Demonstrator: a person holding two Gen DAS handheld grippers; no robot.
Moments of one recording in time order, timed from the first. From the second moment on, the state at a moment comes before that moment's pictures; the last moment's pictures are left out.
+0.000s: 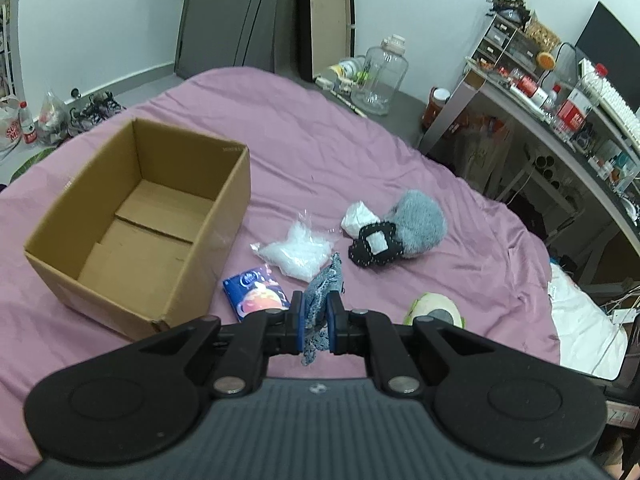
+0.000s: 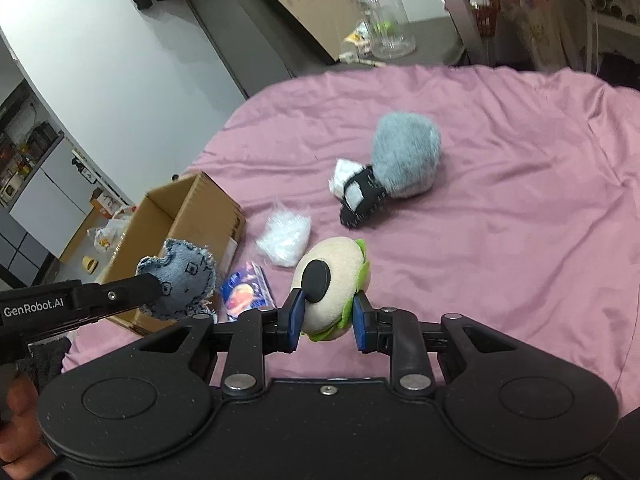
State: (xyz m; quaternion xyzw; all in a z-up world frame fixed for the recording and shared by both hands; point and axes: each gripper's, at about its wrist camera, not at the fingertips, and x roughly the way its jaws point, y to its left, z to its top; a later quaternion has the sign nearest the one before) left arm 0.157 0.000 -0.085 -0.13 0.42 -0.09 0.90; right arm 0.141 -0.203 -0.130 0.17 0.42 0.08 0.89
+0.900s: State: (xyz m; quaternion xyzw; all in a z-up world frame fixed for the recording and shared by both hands) left arm 0.167 0.107 -0.038 -0.14 0.35 -0.04 0.93; right arm 0.161 -0.122 -0.076 0.13 0.36 0.10 0.92
